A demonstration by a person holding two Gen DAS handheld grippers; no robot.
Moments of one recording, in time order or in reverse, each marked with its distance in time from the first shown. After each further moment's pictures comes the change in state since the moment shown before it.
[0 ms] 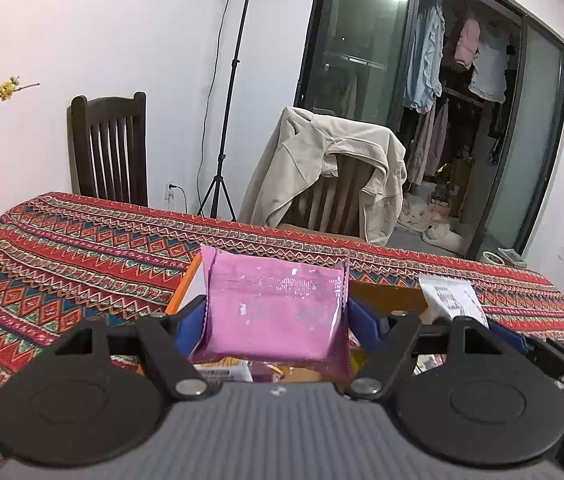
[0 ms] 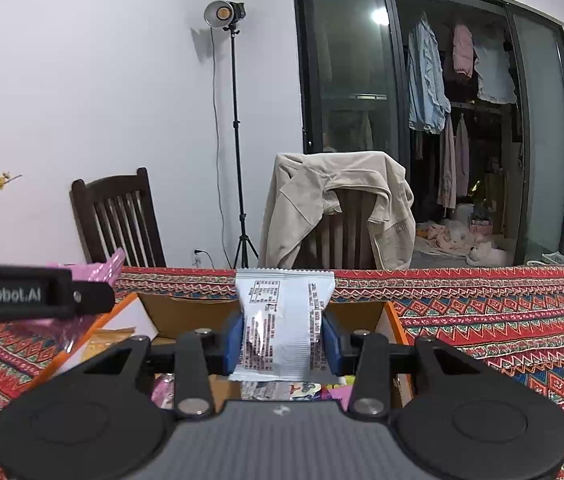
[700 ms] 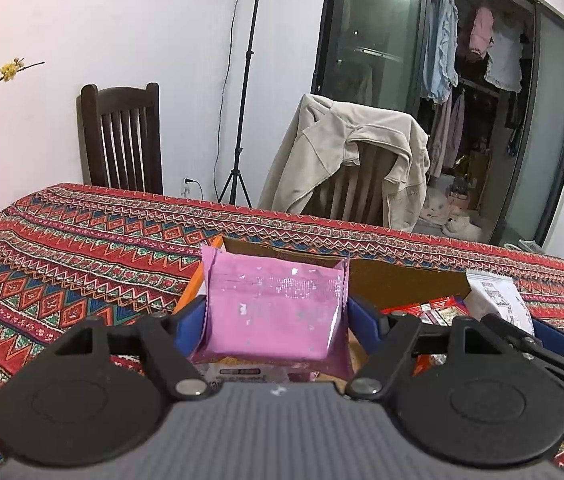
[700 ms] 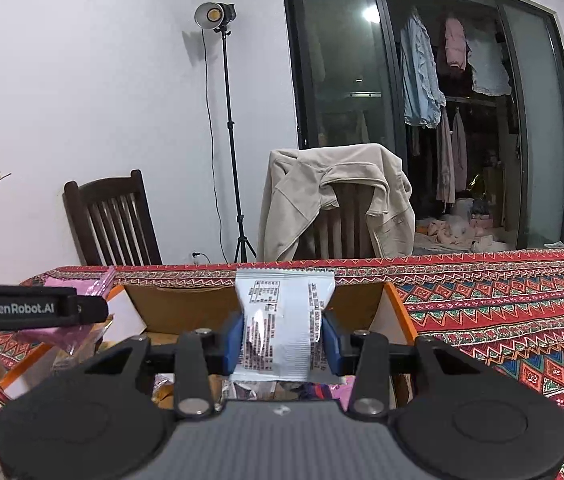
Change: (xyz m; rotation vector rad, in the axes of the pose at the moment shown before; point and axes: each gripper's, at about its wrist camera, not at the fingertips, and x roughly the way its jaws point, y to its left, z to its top) left arm 0.035 0.013 -0.021 0.020 0.009 0.059; right arm 0.026 -0.011 -0.023 0.034 -0.011 0.010
